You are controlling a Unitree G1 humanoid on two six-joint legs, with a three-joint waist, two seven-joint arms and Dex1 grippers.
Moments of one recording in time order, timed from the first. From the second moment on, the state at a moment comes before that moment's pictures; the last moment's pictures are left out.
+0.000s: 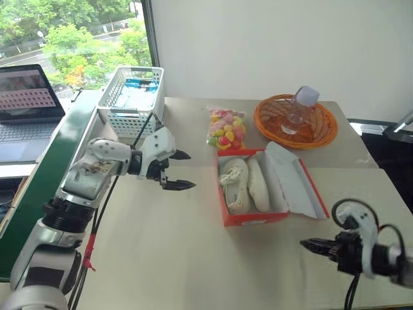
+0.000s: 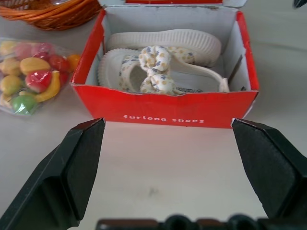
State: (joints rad) left arm -0.70 0.74 -0.24 -0.02 -0.31 0.50 -1.23; right arm 0.25 -0.63 -0.51 -0.57 0.53 1.28 0.87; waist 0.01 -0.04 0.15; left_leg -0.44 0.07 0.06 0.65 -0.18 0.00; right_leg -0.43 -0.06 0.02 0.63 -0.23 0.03
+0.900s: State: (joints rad) left arm -0.64 0.93 0.04 -0.15 -0.44 0.66 -1.20; right arm -0.18 -0.21 -0.75 0.43 0.82 0.60 0.63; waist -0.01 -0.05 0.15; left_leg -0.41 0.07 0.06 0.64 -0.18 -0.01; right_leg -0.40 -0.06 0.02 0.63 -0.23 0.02
